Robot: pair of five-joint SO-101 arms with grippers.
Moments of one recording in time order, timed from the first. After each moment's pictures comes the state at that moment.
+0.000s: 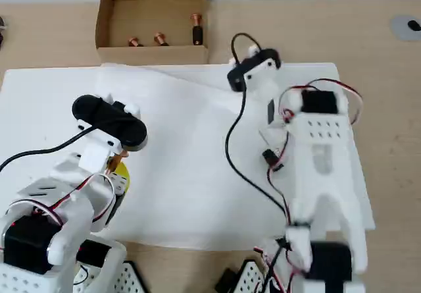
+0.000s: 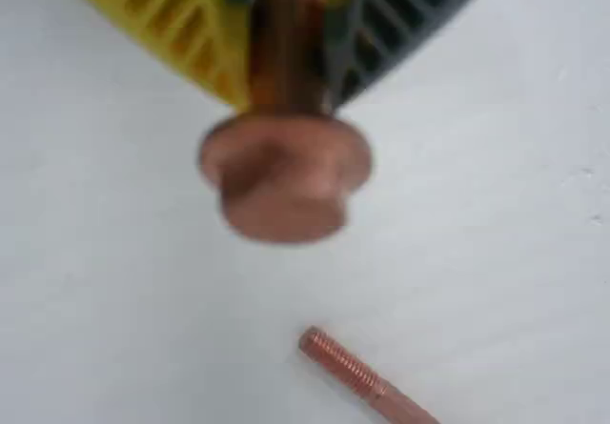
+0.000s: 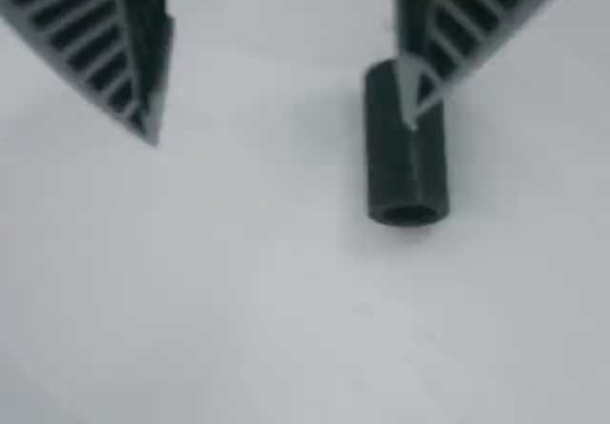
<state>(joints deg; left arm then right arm) 11.1 -68.1 30.2 96.5 -25.5 -2.4 -21.8 22.2 81.9 23.8</state>
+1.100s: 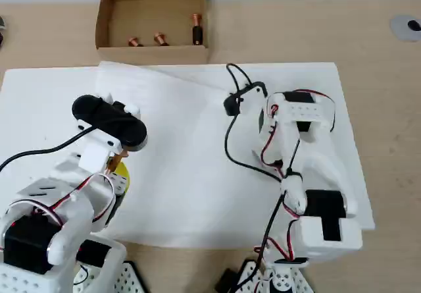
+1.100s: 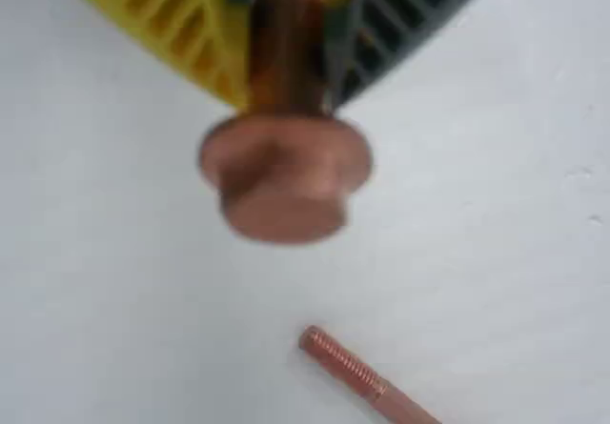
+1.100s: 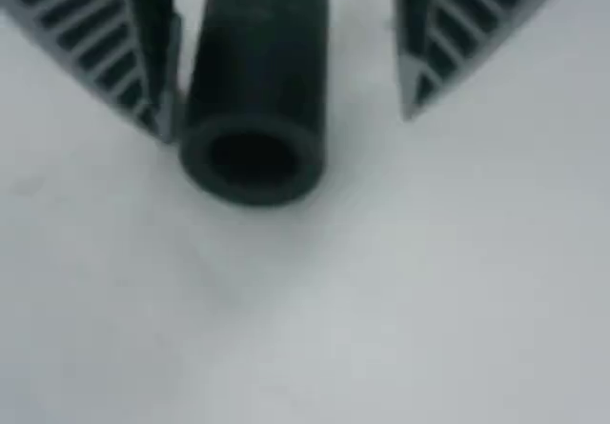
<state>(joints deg) 11.1 -68.1 30.2 96.5 -25.5 -0.7 5.1 27.1 72.7 25.8</state>
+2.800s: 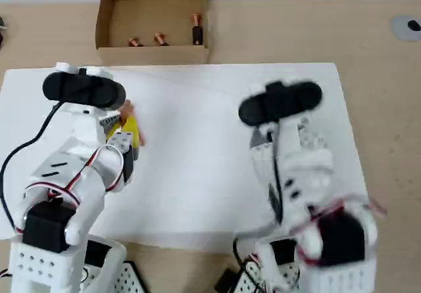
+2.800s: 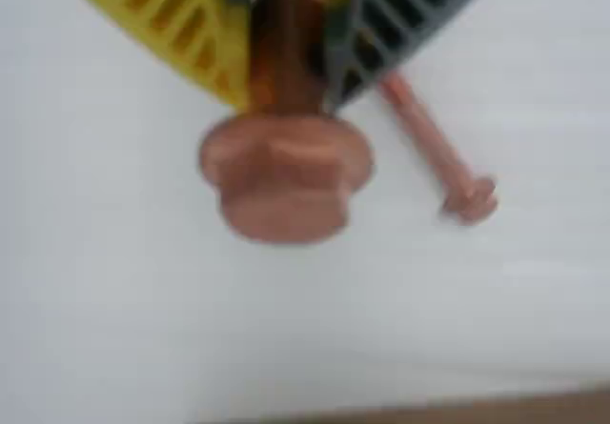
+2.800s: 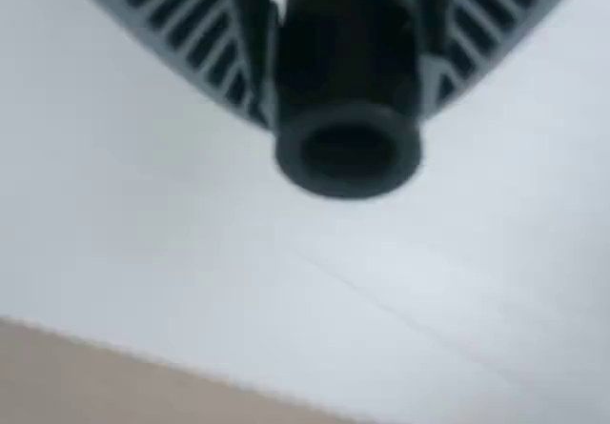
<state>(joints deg) 11.1 -68.3 40.9 65.9 -4.2 -16.3 -74.5 40.2 74.3 -2.1</state>
